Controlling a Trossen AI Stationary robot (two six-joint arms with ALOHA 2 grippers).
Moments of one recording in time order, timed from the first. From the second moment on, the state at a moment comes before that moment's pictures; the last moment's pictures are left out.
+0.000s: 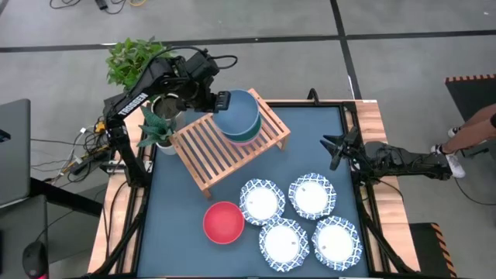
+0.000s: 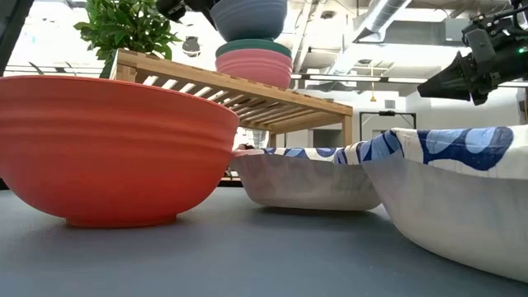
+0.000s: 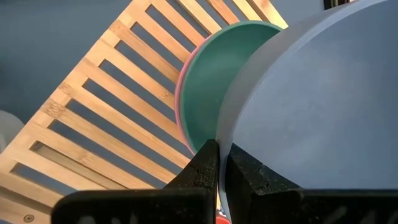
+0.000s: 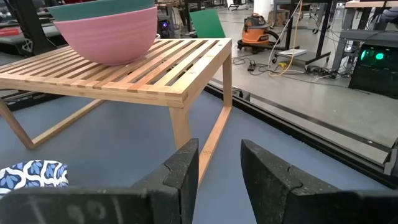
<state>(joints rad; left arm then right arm) 0.44 1.75 2.27 -1.53 0.07 -0.93 0.00 0.07 0.26 -0.39 0.60 0.23</state>
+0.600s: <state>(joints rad) 0.42 1.79 2.27 -1.54 0.09 -0.92 0.00 0.07 0.26 -0.39 0.60 0.23</state>
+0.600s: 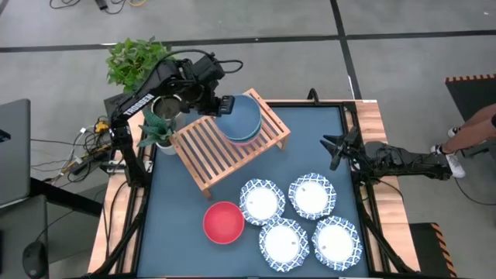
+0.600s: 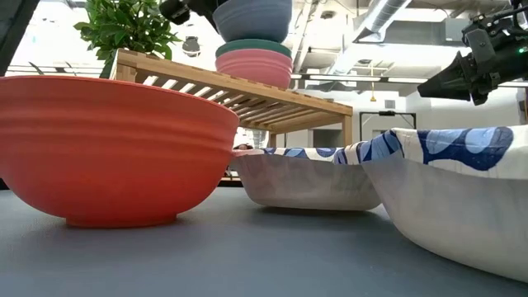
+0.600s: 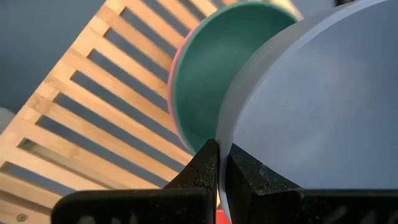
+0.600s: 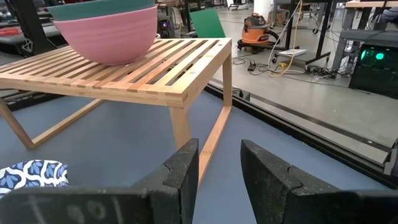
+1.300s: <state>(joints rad) 0.41 1.80 2.27 -1.57 0.08 -0.92 0.00 0.07 0.26 -0.39 0.60 0.23</state>
